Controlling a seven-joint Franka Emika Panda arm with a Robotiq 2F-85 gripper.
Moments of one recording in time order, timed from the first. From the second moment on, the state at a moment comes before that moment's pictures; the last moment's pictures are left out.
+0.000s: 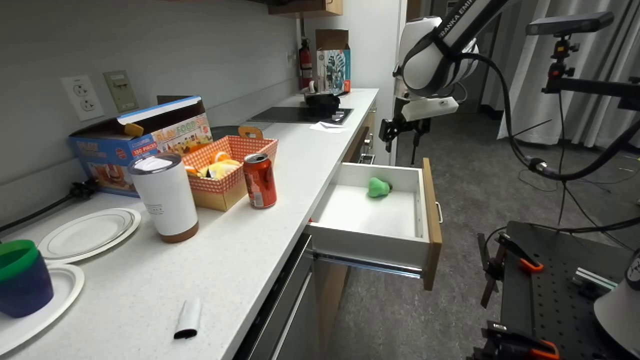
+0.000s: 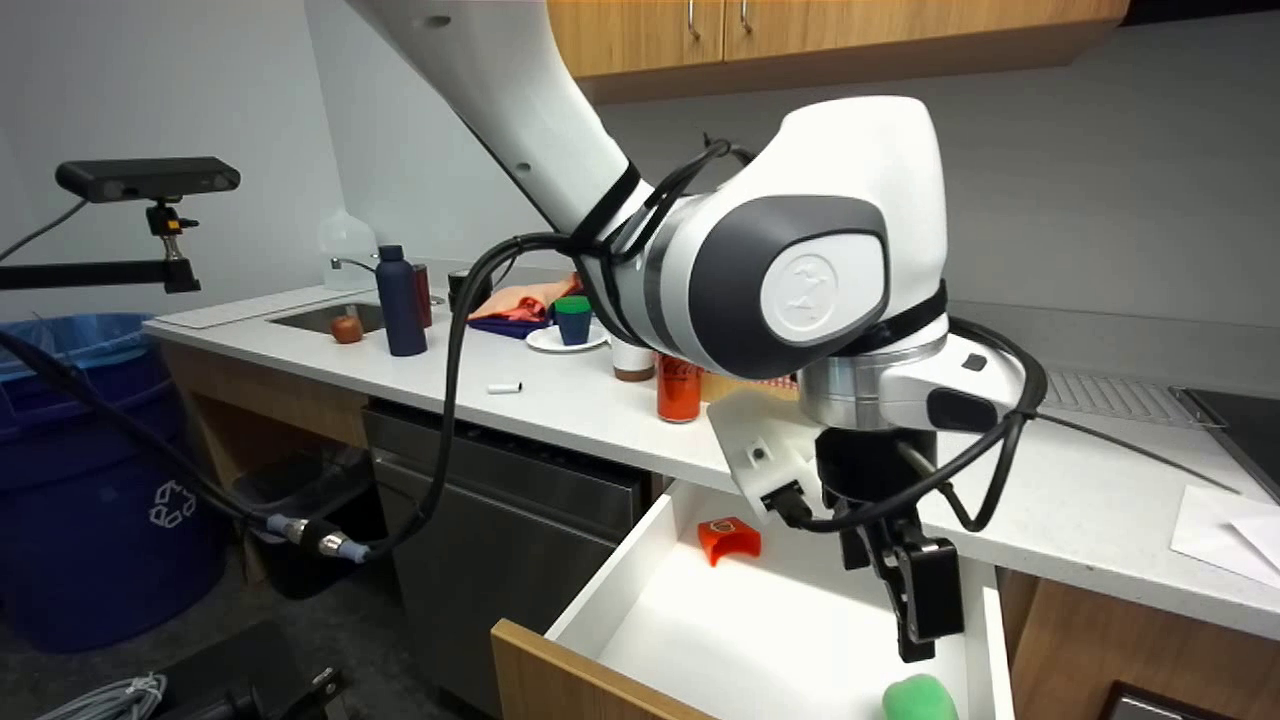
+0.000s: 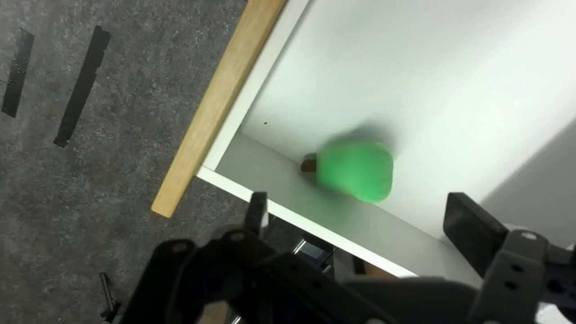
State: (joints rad) arm -0.14 0.17 -0.30 -2.27 -0.13 2.60 0.39
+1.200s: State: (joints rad) arm -0.35 0.58 -0.14 -1.89 0.26 2.56 -0.01
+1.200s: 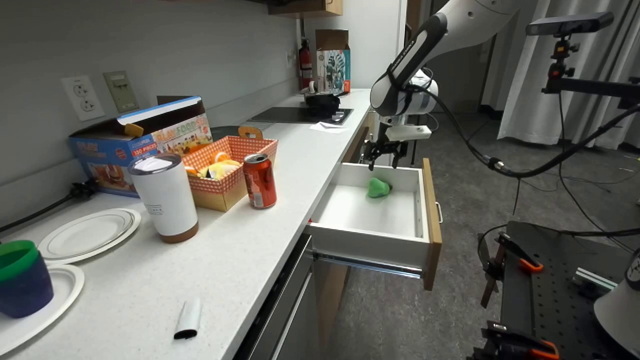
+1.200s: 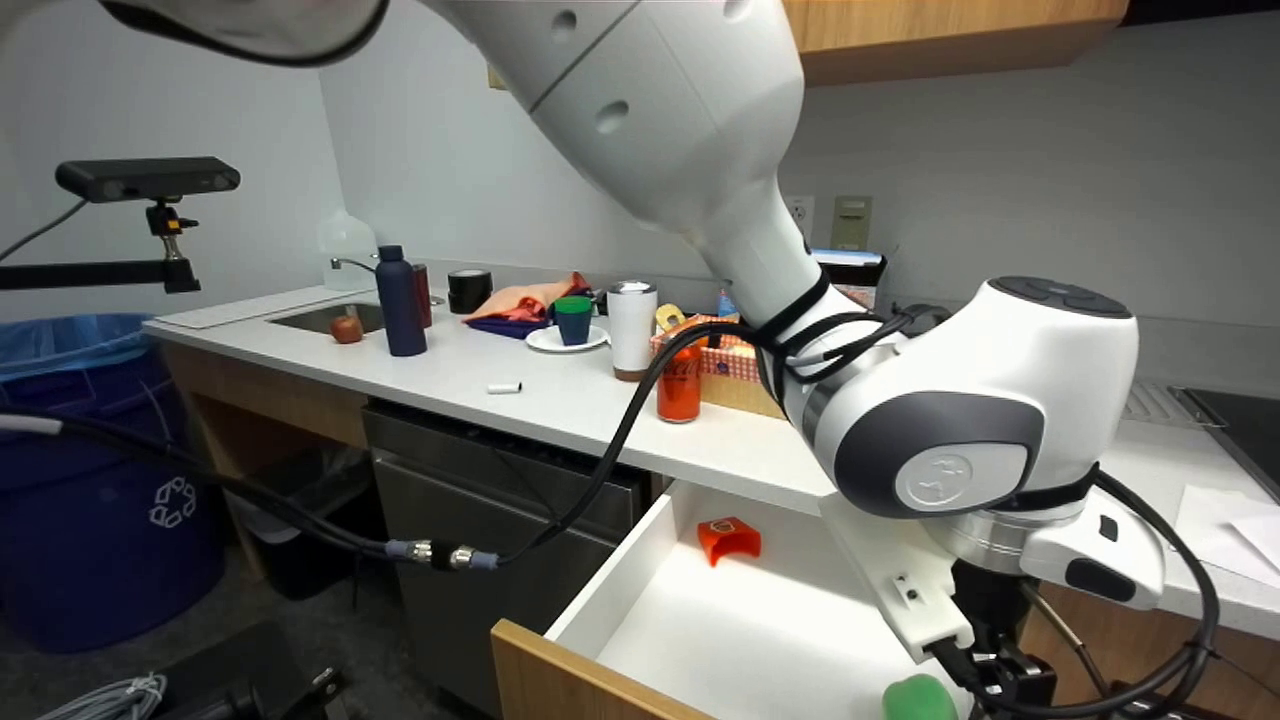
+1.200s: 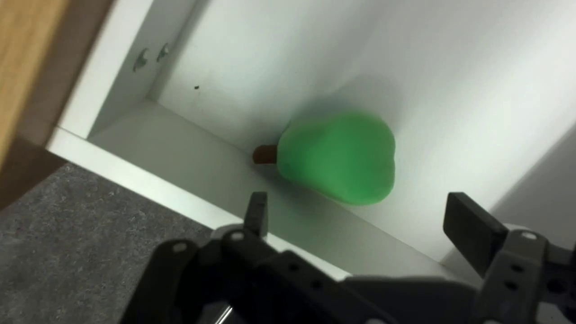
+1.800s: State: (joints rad) arm -0.37 0.74 -0.11 -1.74 0.27 2.50 0.03
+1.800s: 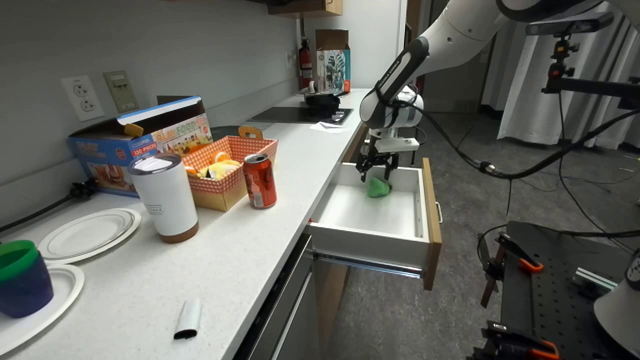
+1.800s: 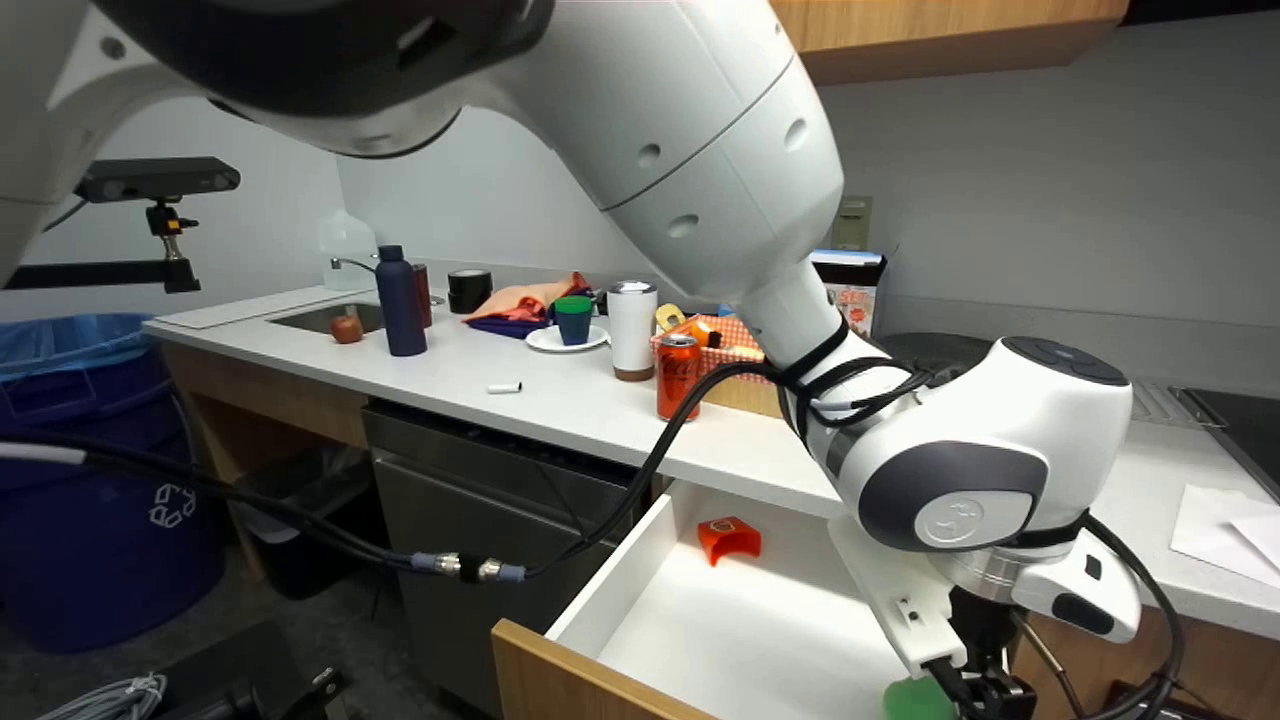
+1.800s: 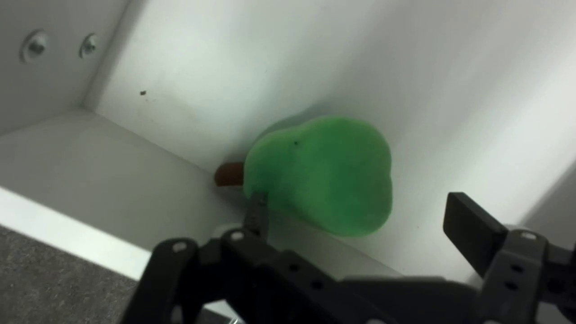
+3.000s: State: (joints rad) arm -0.37 0.75 -0.14 -1.70 0.27 2.48 0.14
